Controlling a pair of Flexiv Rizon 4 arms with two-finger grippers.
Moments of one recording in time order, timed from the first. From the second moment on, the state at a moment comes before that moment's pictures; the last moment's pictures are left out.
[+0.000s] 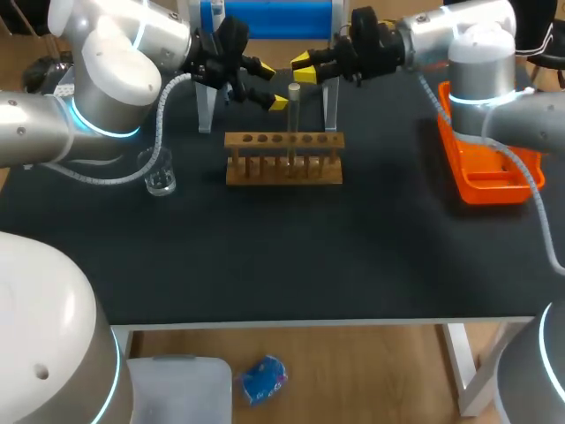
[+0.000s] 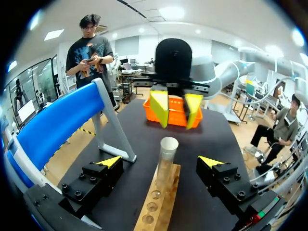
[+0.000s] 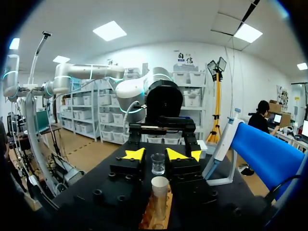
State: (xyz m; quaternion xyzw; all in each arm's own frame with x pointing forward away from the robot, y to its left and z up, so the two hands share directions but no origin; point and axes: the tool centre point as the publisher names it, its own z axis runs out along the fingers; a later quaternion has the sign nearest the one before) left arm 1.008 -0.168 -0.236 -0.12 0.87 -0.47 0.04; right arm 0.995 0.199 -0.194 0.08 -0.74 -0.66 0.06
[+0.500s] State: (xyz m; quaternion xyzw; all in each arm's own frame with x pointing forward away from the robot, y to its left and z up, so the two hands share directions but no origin) left arm 0.991 -0.114 -0.216 -0.23 0.85 -0.46 0.11; right arm 0.967 0.129 -0.192 0.02 -0.79 -0.61 0.04
